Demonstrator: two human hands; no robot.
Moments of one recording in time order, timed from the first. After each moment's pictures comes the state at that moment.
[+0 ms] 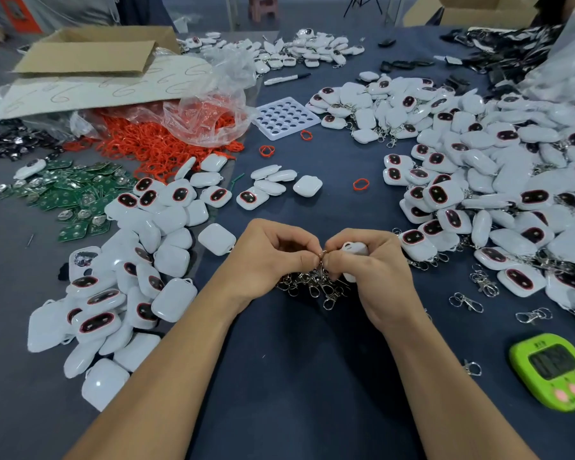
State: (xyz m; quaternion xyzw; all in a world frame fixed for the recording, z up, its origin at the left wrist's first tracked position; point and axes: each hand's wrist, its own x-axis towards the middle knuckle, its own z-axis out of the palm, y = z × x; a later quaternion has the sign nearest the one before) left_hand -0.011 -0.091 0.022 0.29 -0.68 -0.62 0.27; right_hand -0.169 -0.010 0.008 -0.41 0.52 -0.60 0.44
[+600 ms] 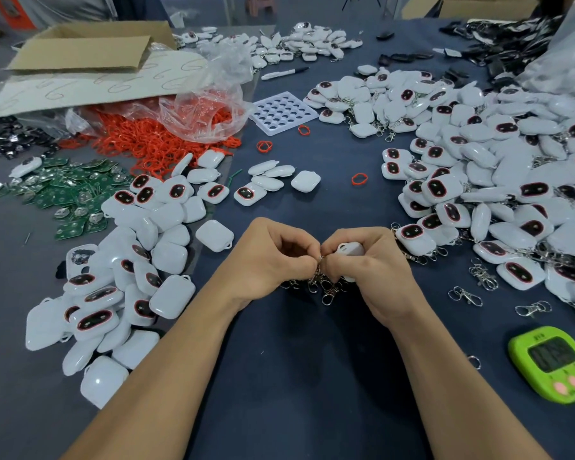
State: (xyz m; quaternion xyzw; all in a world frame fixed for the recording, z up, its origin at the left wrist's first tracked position) left_hand -0.013 -0.085 0.019 0.32 -0.71 -0.58 0.24; right_hand -0.175 -0.007 0.009 -0.46 0.51 -0.56 0.47
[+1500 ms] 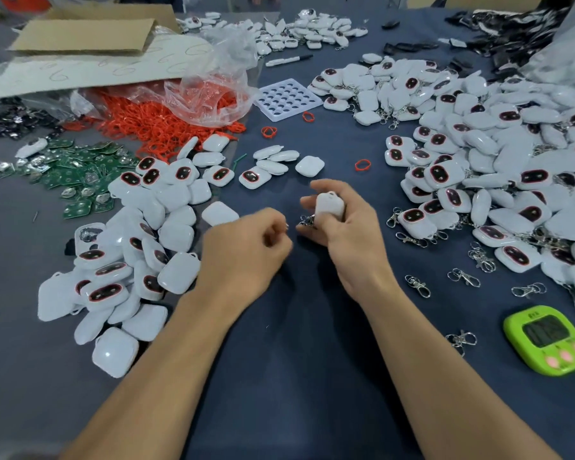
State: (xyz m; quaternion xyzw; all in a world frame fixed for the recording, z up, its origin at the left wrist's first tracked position) left_hand 0.010 -0.067 0.003 0.51 -0.78 -0.18 0.31; right_hand -0.138 -0.027 0.008 -0.35 0.58 -0.62 0.40
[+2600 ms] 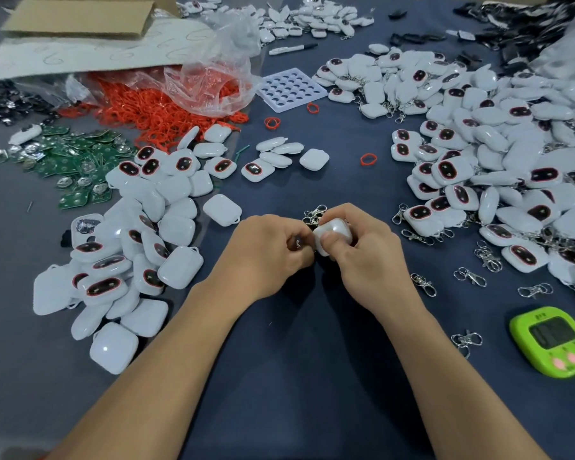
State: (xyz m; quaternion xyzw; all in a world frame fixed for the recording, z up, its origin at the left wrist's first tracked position) left_hand 0.002 -0.073 0.006 0.43 -0.83 -0.31 0.18; right_hand -0.154 0.006 0.001 -0.49 0.71 -0.43 0.27
